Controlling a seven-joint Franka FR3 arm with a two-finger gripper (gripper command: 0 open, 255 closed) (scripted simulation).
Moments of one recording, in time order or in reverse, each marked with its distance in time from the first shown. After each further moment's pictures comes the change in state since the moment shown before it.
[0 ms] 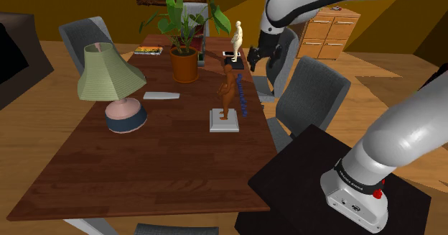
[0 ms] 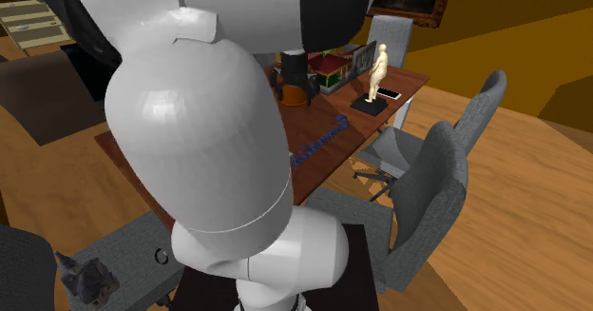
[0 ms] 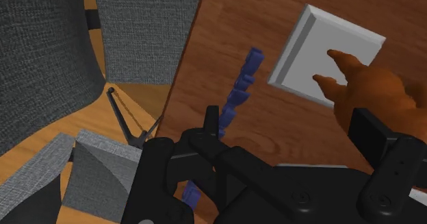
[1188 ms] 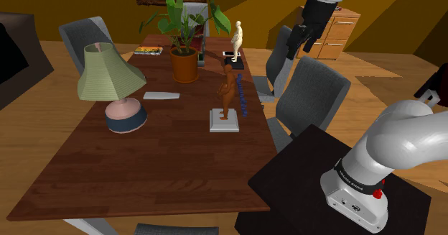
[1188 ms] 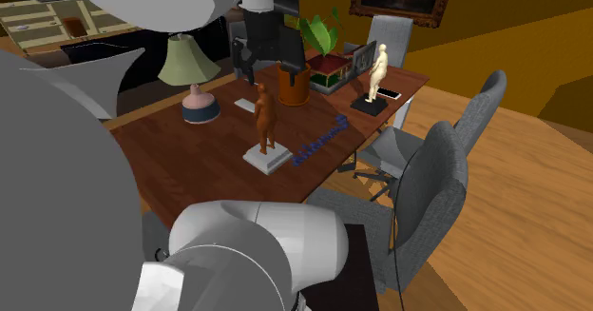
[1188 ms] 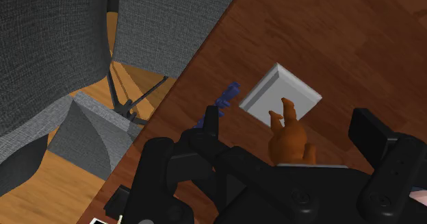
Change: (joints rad) arm 0.094 -0.595 0.014 -0.144 -0.008 -0.372 -0.155
